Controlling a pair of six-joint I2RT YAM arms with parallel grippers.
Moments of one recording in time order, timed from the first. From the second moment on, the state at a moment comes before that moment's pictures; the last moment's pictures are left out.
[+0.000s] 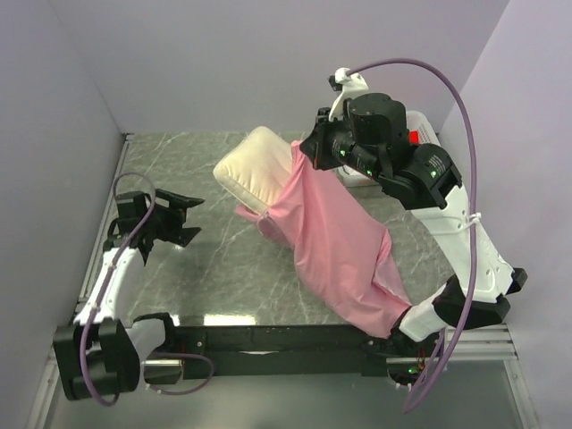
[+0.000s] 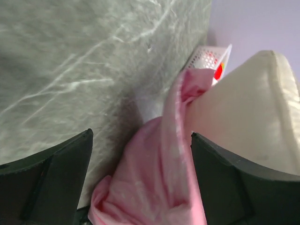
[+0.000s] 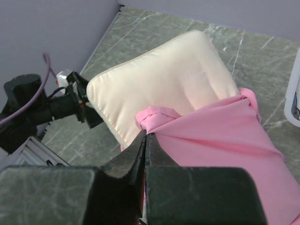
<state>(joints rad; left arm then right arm) 0.14 1.03 0.65 -0.31 0.47 -1.28 0.82 1.50 2.16 -0.99 0.19 0.37</state>
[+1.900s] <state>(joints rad) -0.24 1.34 0.69 0.14 0.59 -1.52 0.80 1.52 2.16 -1.00 0.23 0.35</state>
